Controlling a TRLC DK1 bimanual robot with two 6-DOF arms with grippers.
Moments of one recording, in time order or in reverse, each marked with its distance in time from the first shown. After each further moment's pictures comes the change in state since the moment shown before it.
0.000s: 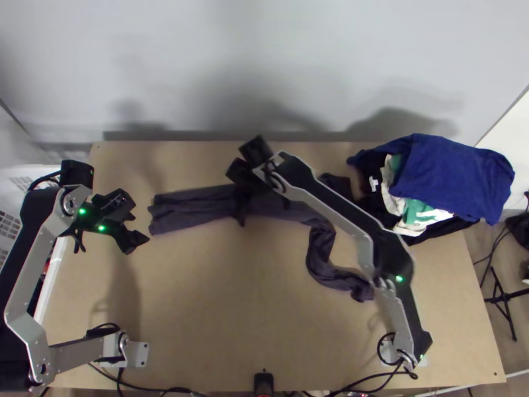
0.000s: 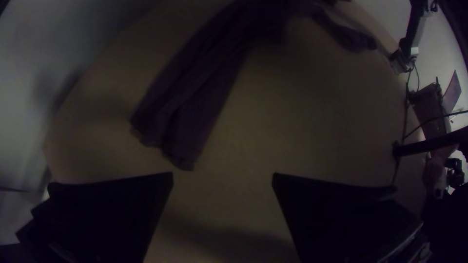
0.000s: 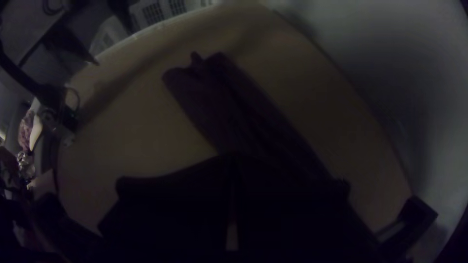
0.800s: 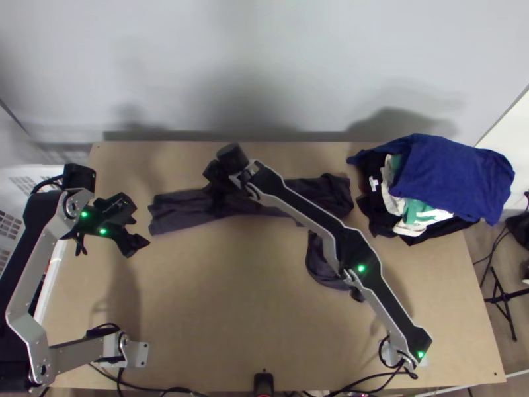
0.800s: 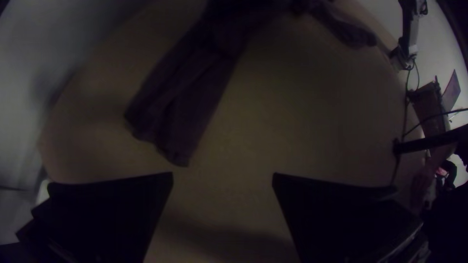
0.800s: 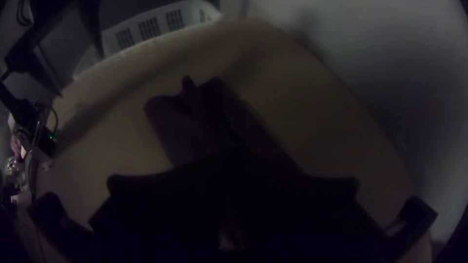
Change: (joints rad) left arm 0.005 -0.006 -0.042 0.015 -0.001 0.009; right arm 0.053 0.264 0.203 0.222 0.003 0.058
